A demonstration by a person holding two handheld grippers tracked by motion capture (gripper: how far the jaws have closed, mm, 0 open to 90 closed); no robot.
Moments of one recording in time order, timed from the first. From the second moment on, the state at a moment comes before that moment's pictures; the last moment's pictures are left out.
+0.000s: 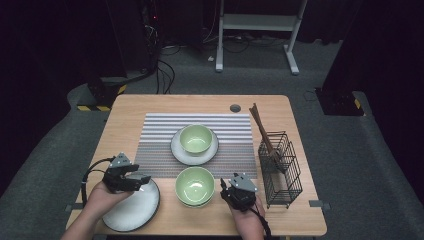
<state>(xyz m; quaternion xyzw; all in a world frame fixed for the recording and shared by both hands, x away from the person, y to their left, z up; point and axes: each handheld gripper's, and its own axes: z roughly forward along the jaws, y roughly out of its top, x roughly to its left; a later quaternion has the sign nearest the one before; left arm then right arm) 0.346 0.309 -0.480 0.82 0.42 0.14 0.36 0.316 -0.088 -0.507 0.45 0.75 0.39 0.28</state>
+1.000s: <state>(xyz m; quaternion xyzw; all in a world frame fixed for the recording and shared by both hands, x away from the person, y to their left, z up) 0.331 0.339 -0.479 0.80 0.44 0.14 0.39 0.304 -0.077 -0.465 0.43 0.72 0.43 0.33</state>
